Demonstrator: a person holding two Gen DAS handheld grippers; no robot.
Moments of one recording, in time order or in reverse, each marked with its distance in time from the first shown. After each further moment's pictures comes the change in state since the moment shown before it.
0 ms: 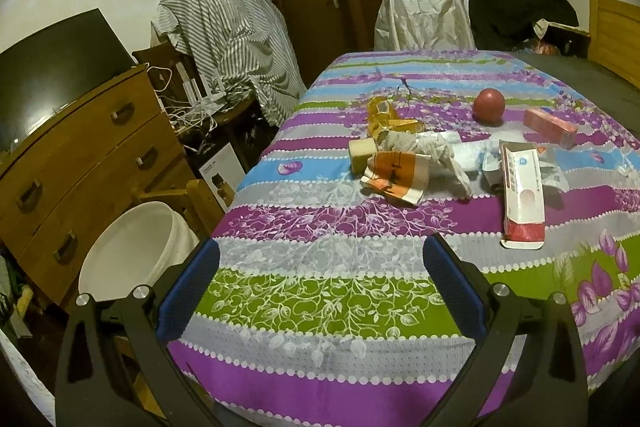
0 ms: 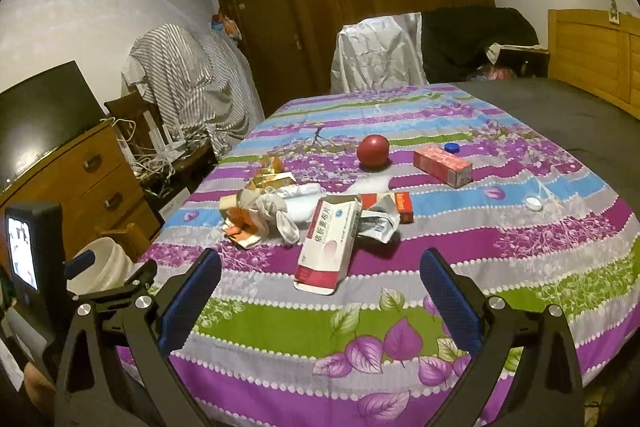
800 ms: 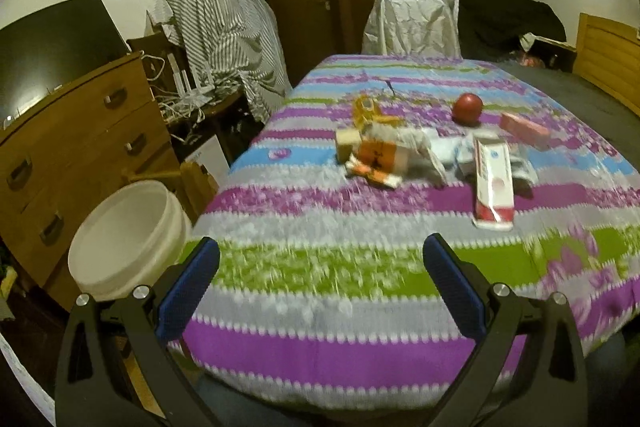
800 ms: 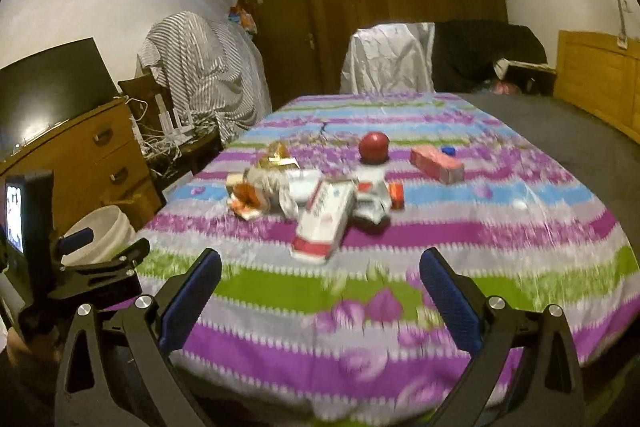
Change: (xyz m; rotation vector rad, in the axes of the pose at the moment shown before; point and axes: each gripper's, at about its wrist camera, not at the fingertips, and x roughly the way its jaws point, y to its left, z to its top) left arm -0.028 0.014 -0.015 -0.041 -0.014 -0.070; right arm -0.028 0.001 -0.004 -0.096 0.004 0.026
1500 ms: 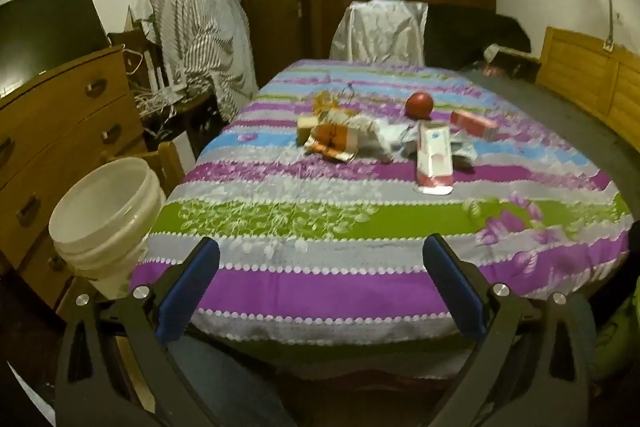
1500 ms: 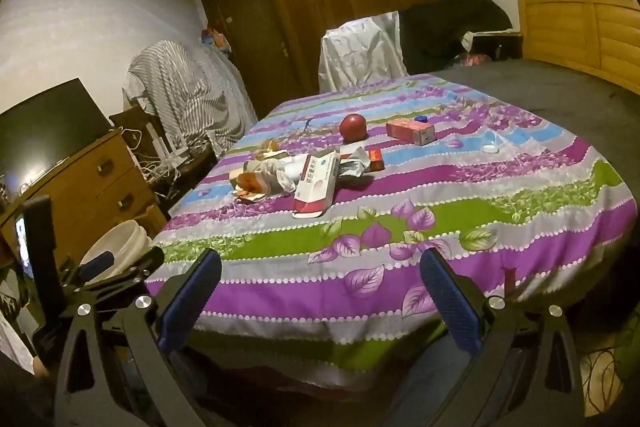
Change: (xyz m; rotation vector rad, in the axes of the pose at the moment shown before) left arm -0.047 -0.007 -0.057 -0.019 -0.011 -0.146; right arm -0.086 -0.009 -0.085 0.181 -0.015 0.003
